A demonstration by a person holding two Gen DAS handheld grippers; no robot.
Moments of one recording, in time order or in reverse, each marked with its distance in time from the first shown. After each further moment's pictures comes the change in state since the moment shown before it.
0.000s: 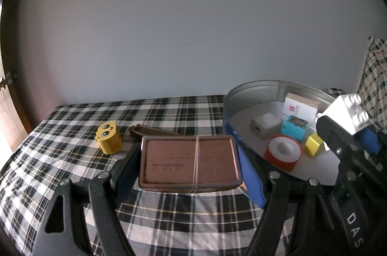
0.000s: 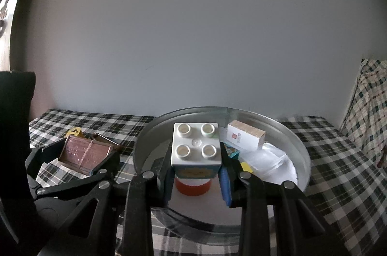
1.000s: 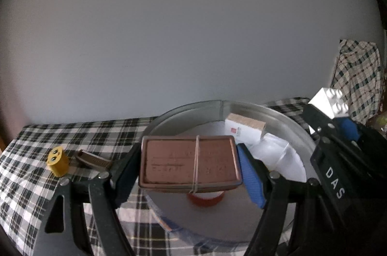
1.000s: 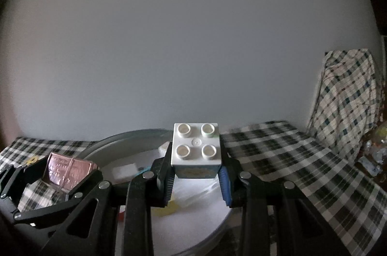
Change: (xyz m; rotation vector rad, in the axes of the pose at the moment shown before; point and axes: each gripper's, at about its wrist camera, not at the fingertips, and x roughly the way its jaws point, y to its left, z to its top) left arm -0.004 -0.080 0.033 0.038 -0.058 -0.181; right arm 0.008 -0.091 0.019 0.109 -0.074 -0.200
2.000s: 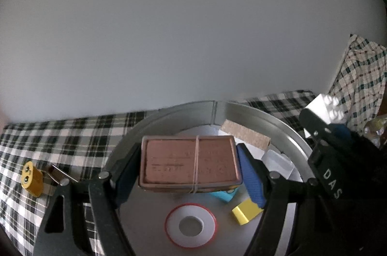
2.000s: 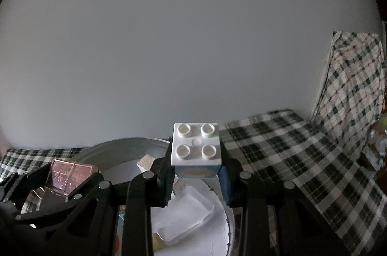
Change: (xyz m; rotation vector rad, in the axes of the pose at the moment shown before) left arm 0.076 -0.010 0.049 -0.023 0.217 -0.059; right arm 0.084 -0.016 0.032 0.051 0.177 -0.014
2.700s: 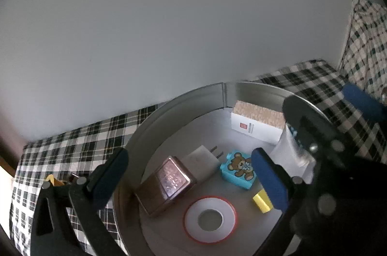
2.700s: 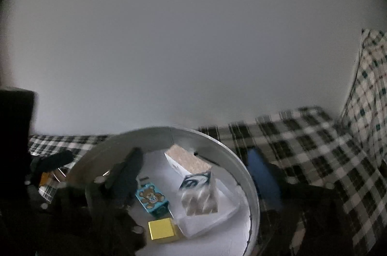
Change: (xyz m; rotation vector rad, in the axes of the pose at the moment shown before) left arm 0.012 -0.018 -0.003 0.164 0.071 0.132; right arm -0.003 0.006 -0.003 -0.057 0.005 0.180
